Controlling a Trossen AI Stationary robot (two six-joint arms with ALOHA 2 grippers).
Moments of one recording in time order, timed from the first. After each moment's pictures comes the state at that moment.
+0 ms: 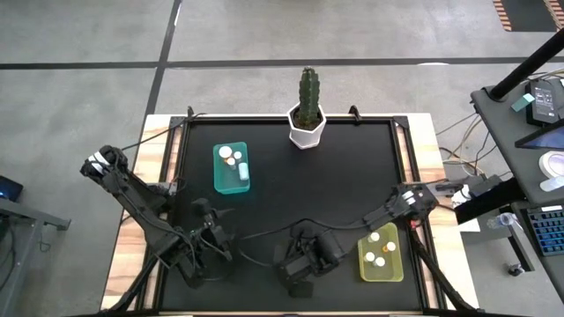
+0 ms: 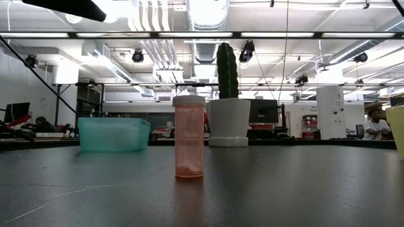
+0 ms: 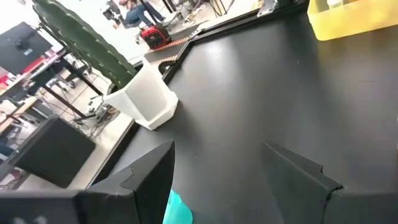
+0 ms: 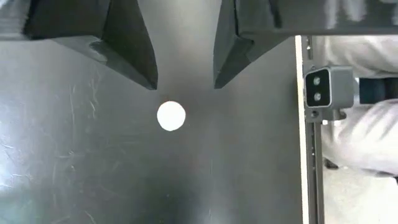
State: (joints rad) left arm -0.83 1.42 1.01 -0.80 -1.21 -0.75; right arm 0.49 2.20 2.22 -1.21 0.12 0.51
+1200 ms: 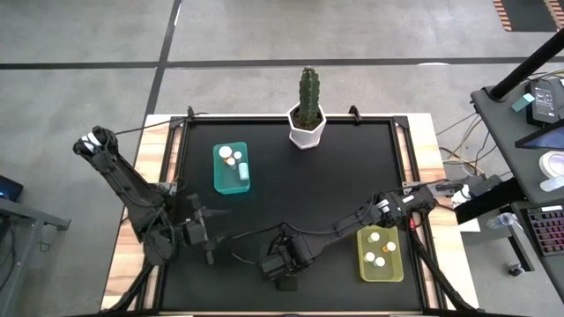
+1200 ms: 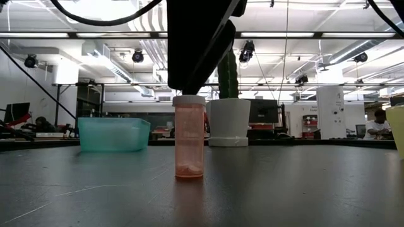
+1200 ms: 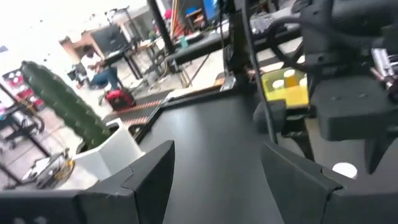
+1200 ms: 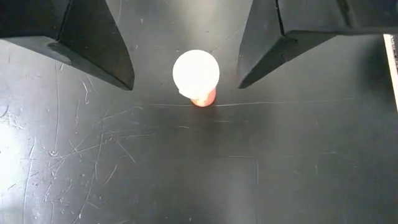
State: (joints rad) left arm -0.91 1.09 0.65 0.08 -1.23 -0.04; right arm 0.43 2.43 2.32 -1.23 0.12 0.46
